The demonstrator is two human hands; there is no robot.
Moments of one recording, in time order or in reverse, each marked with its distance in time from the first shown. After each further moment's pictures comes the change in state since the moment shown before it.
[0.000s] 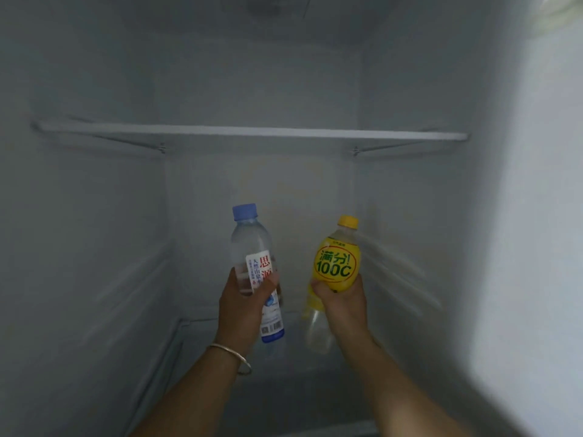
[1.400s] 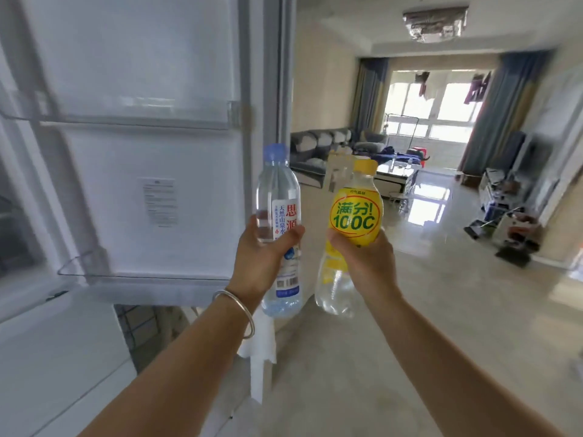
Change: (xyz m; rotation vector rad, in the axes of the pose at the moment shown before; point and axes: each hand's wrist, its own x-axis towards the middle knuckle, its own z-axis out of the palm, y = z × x) left_hand -0.750 0.262 0.147 -0.308 -1.003 -0.243; right_hand -0.603 -0.226 -0.636 -0.492 0.832 0.028
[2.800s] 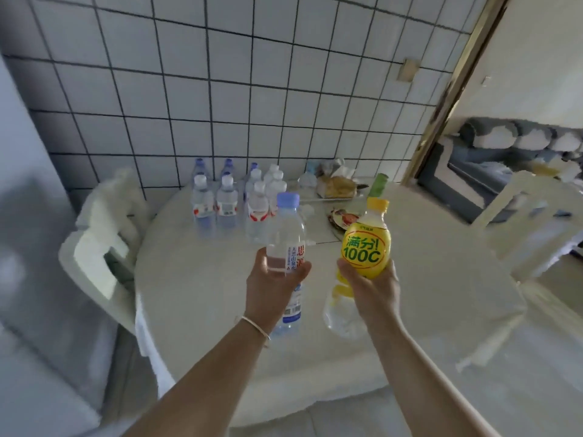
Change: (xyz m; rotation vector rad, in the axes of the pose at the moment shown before) left_hand 0.491 -0.314 0.129 0.205 0.754 -0.224; right_hand 0.547 0.260 0.255 0.013 -0.638 0.139
